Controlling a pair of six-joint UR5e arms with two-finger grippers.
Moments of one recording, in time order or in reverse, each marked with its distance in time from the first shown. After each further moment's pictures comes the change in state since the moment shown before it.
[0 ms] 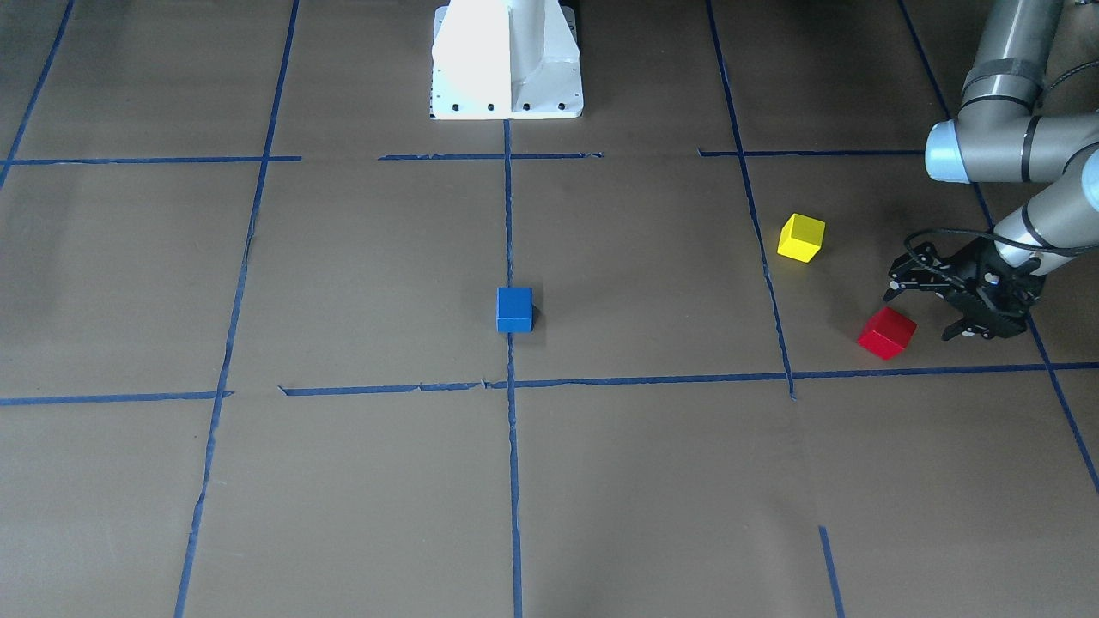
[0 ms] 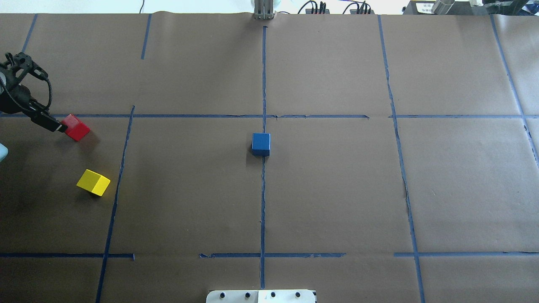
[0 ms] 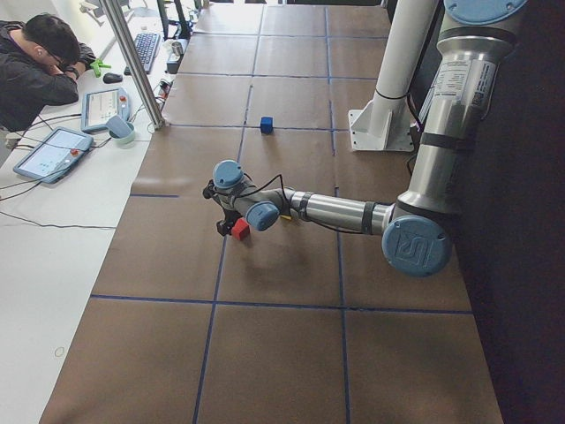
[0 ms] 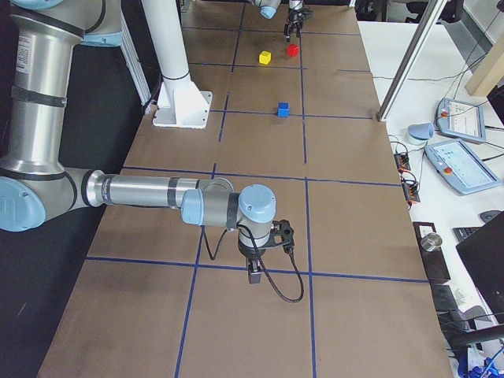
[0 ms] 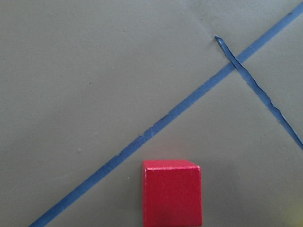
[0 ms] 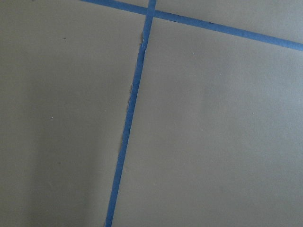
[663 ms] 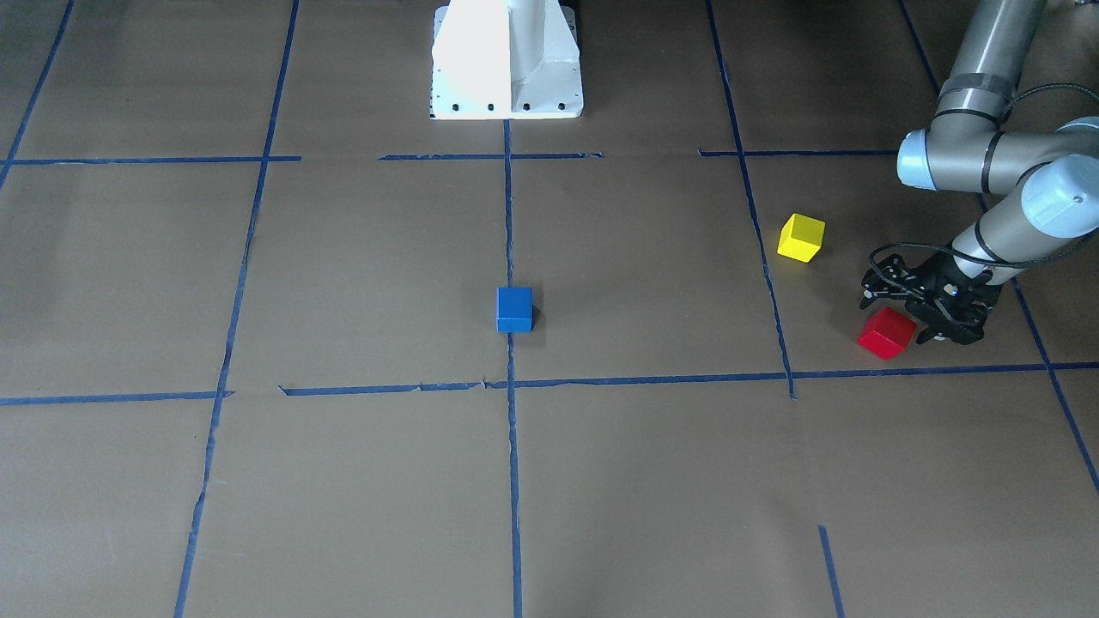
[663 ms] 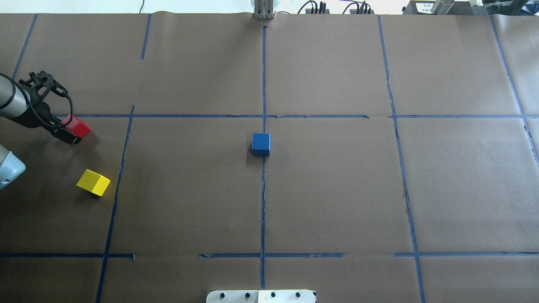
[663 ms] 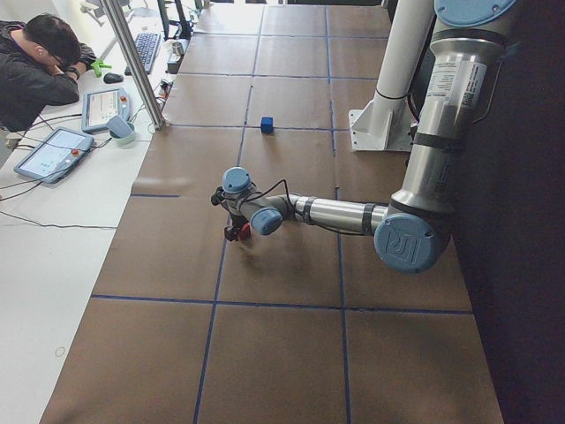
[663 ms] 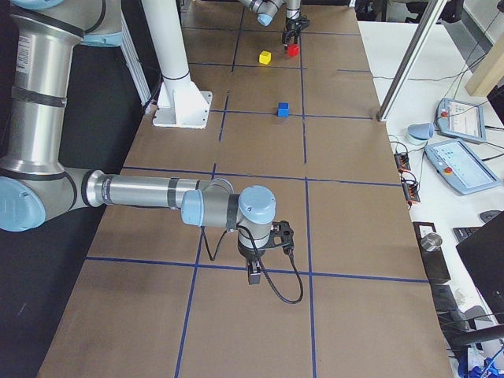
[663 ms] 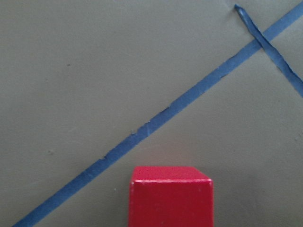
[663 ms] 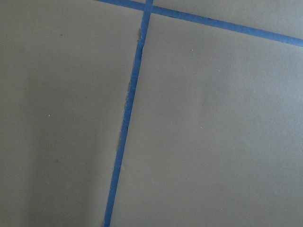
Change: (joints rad) left arm 0.065 -0.014 0.045 -0.023 0.052 -0.052; right arm 0.000 -0.001 -0.008 0.001 0.000 -0.001
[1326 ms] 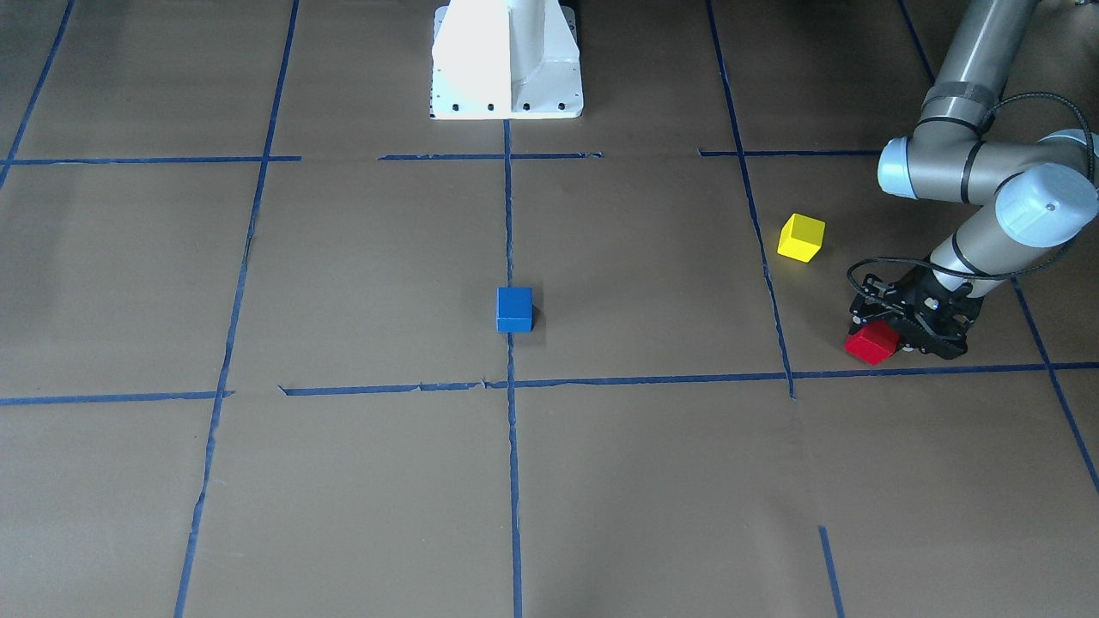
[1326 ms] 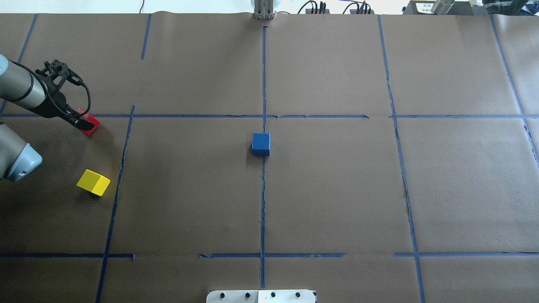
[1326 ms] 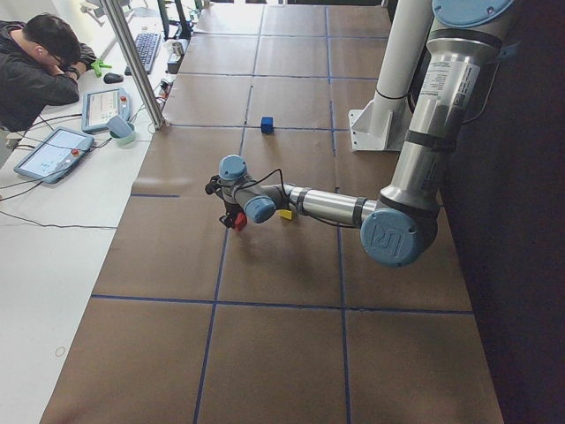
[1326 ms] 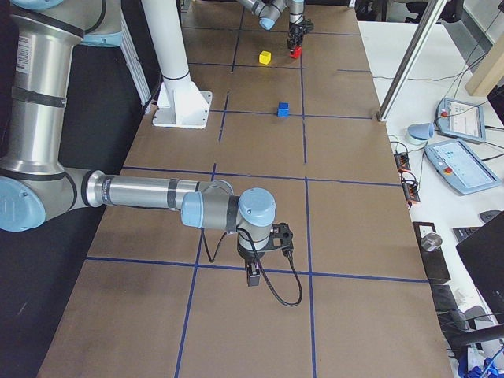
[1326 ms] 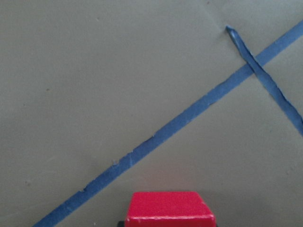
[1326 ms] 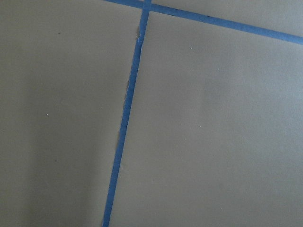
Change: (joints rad) left arm 0.013 -0.066 -0.001 0.010 0.069 -0.084; right arm 0.000 0.000 -0.005 0.000 0.000 0.000
